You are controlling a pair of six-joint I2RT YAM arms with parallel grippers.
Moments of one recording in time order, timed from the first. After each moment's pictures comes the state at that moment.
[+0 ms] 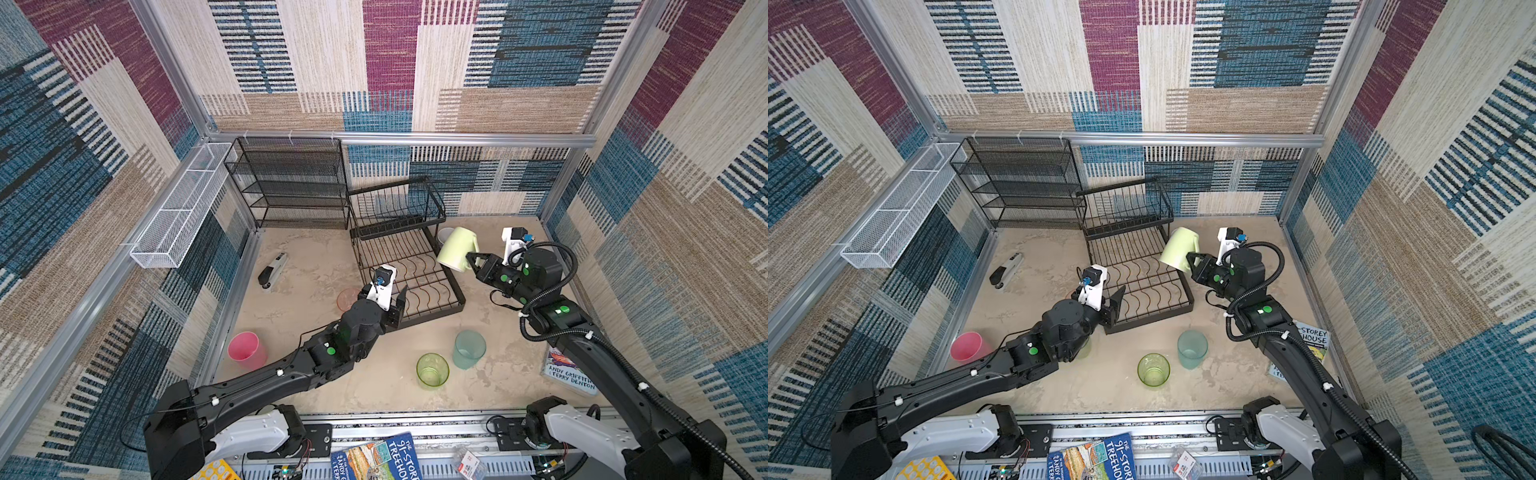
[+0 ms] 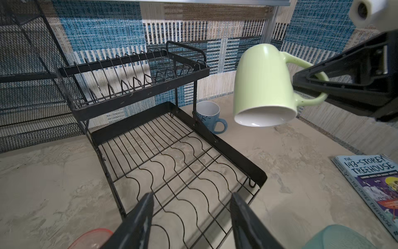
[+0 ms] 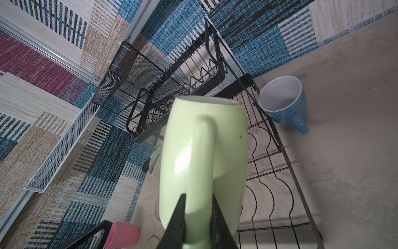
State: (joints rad) left arm -0.98 1.11 0.76 0.13 -0.52 -0.15; right arm 0.31 1.04 0.86 -0.09 -0.26 0.71
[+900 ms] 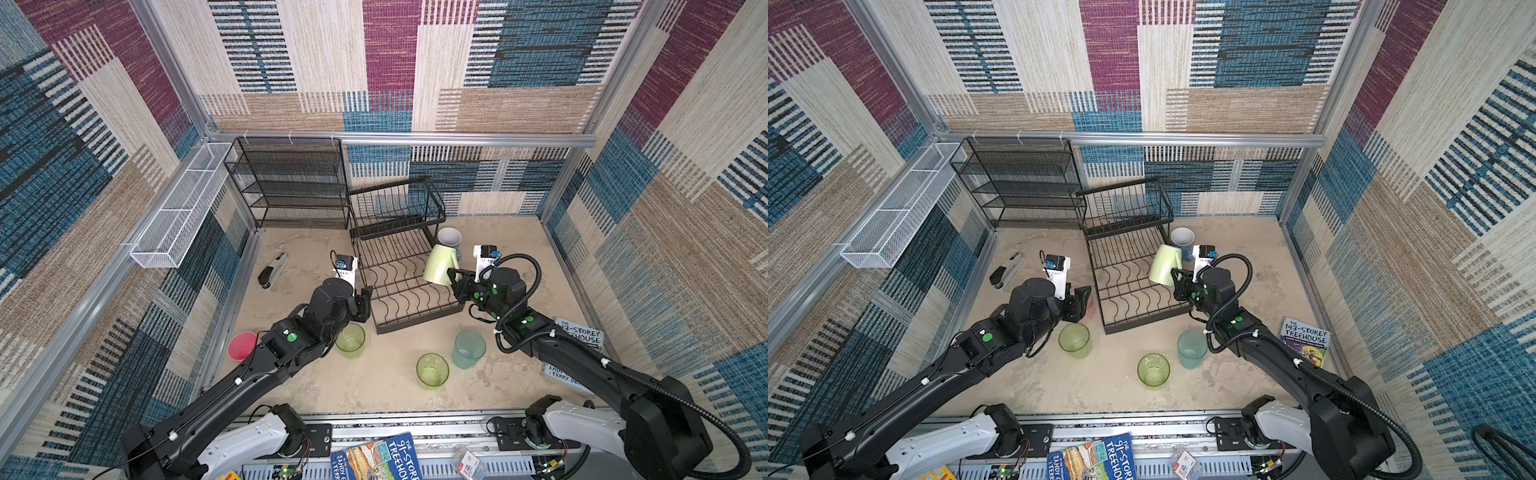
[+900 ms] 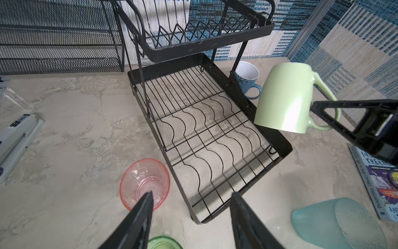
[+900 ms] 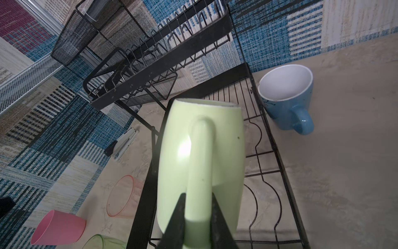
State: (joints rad) left arm -0.75 0.98 0.93 -0.46 -0.33 -0.35; right arm 0.48 1.17 0.65 0.24 -0.05 0.53
